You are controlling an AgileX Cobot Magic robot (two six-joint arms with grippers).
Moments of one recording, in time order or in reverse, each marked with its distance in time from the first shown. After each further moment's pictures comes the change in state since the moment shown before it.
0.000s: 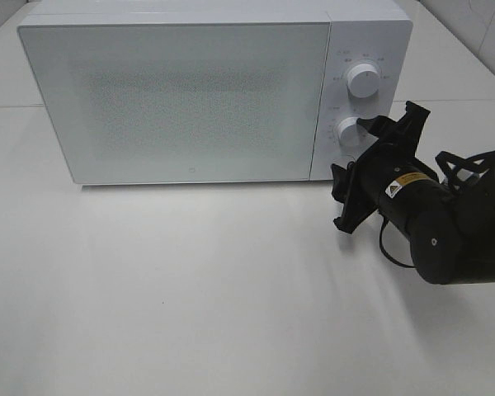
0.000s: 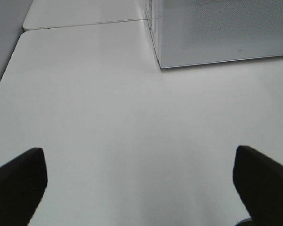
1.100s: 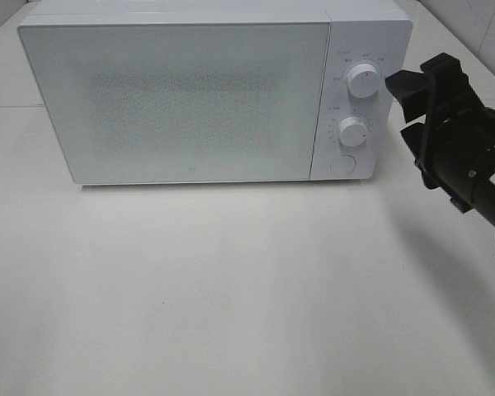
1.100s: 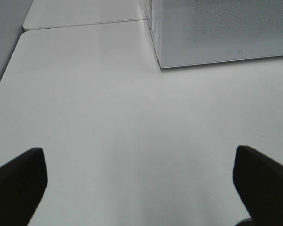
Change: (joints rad) left arm 0.000 0.000 0.000 0.000 0.000 0.000; right arm 0.046 -0.558 0.276 -0.001 0.110 -1.074
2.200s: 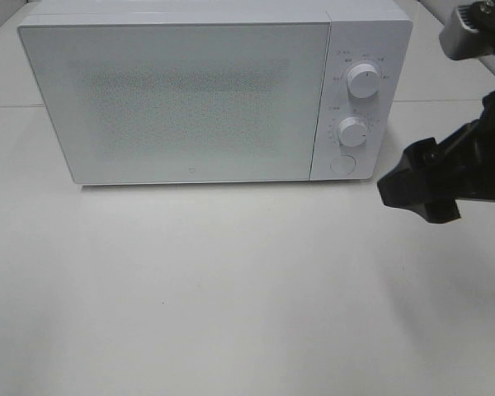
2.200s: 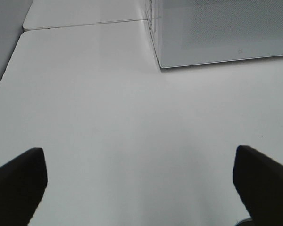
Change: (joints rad) left arm 0.000 0.000 0.000 0.000 0.000 0.000; right arm -0.021 -0.387 -0.358 -0.515 1.562 -0.645
